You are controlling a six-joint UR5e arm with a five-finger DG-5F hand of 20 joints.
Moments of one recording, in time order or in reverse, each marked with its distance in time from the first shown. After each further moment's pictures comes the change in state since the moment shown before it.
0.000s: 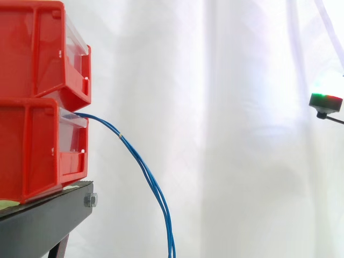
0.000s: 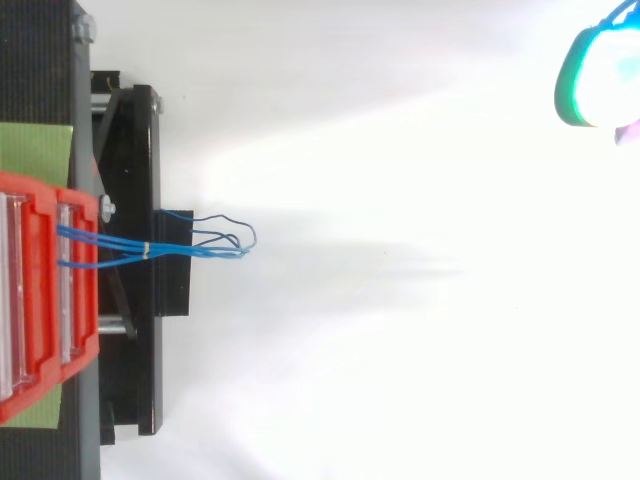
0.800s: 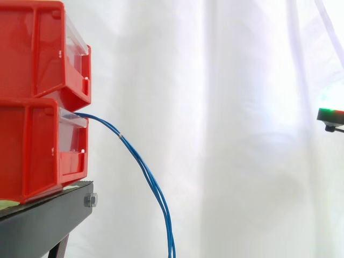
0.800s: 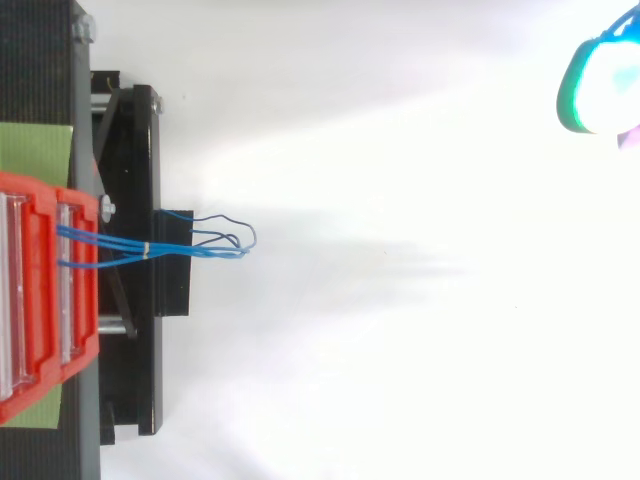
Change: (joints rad) arm 0.001 0.000 0.000 -0.054 0.001 -0.001
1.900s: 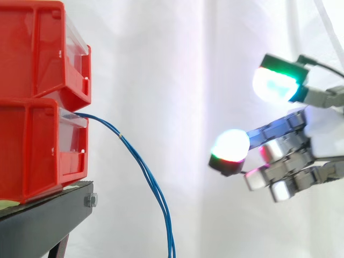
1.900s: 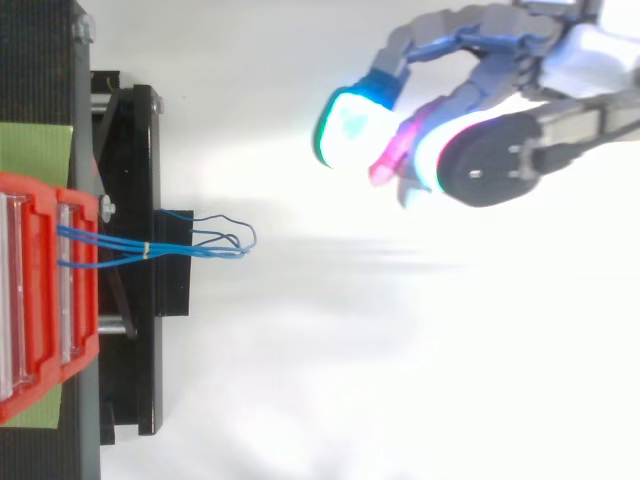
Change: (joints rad) arm 0.060 -0.327 0.196 0.251 0.095 -0.024
